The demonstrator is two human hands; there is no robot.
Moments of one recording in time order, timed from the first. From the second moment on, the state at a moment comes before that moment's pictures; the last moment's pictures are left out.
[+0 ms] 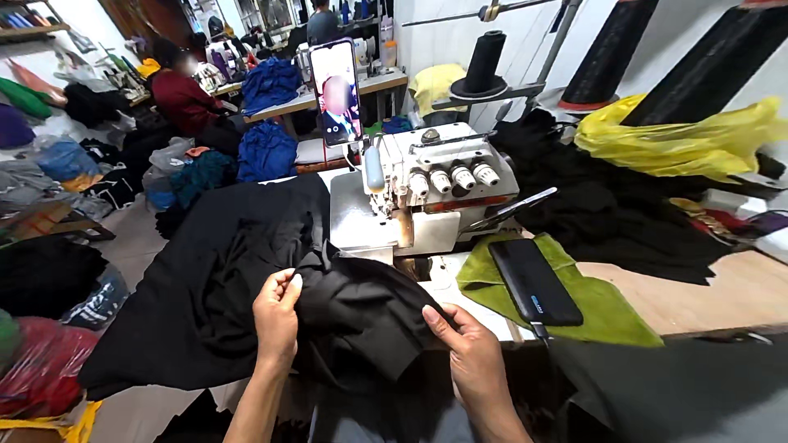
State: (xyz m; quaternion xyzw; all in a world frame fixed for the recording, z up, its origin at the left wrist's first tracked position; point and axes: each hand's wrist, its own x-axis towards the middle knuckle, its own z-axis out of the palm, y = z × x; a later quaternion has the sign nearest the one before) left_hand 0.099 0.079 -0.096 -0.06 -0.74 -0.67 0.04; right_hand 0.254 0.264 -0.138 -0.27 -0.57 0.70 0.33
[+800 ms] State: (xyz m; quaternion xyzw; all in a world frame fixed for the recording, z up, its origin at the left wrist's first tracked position) left_hand 0.118 0.063 -0.080 -0.16 -0.73 -0.66 0.00; right_hand 0.232 0.252 -0.086 -0.20 -0.83 0.49 0.17
